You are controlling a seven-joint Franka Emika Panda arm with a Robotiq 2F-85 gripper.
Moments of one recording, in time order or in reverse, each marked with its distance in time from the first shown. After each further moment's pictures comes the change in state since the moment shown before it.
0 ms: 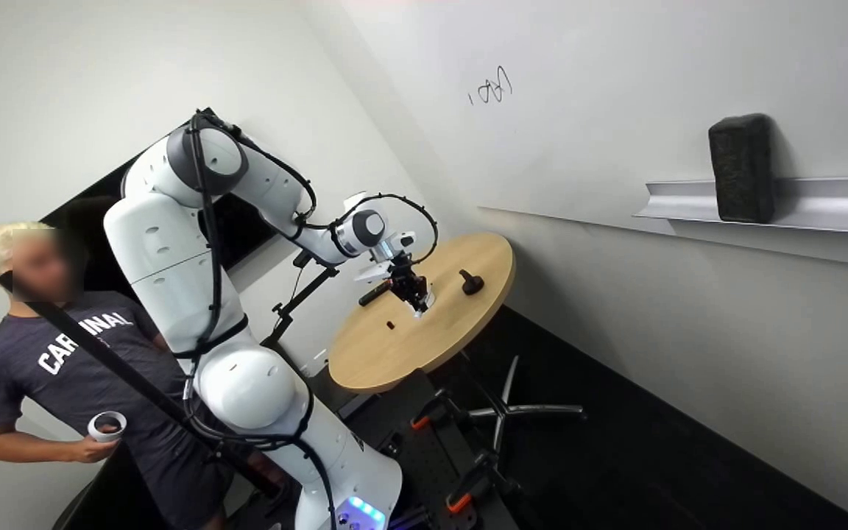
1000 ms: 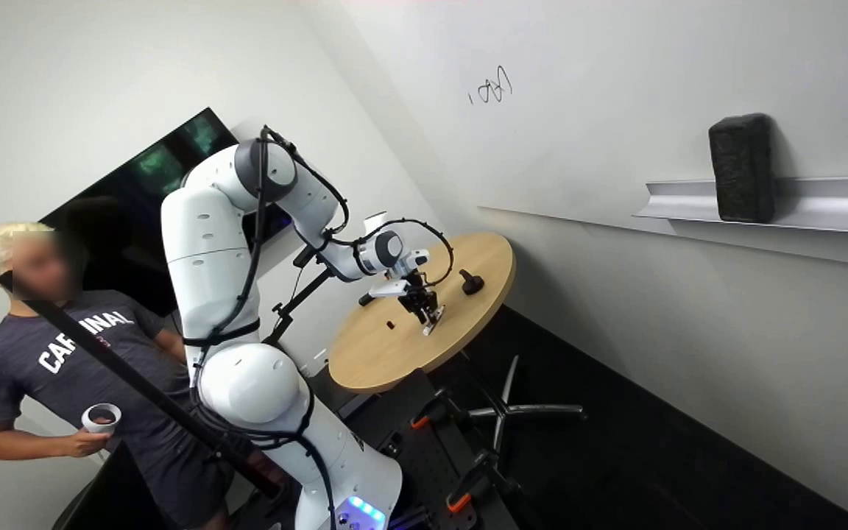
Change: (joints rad) arm 0.084 0.253 -0.052 0.132 0.017 0.145 0.004
